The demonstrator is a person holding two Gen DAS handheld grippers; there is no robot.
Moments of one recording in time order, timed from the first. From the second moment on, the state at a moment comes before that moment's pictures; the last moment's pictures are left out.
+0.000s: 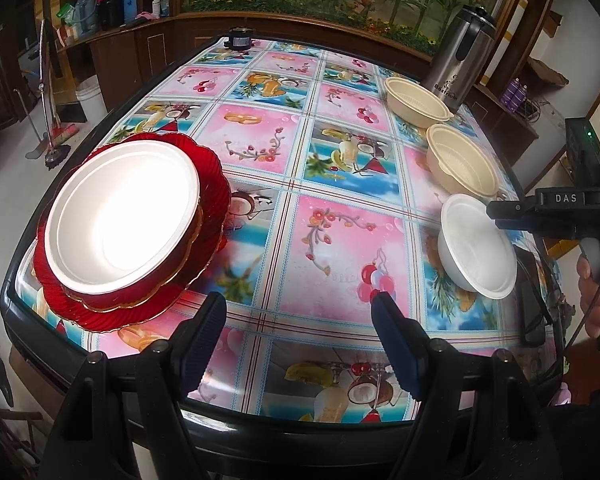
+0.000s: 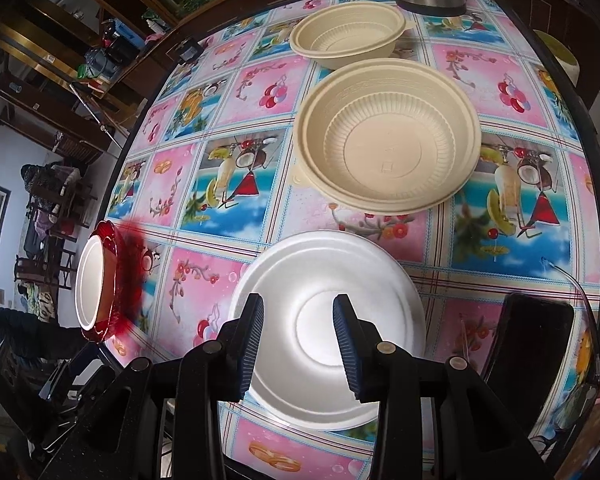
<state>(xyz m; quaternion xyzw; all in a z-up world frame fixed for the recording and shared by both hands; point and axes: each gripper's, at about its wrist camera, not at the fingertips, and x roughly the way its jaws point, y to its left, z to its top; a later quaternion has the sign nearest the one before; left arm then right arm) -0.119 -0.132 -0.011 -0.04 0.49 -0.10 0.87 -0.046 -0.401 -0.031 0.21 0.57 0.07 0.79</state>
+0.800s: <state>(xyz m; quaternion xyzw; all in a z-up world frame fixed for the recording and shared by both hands) -0.117 -0.136 -0.014 -0.04 0.49 -0.10 0.86 -0.043 -0.421 -0.034 0.22 0.56 0.05 0.79</state>
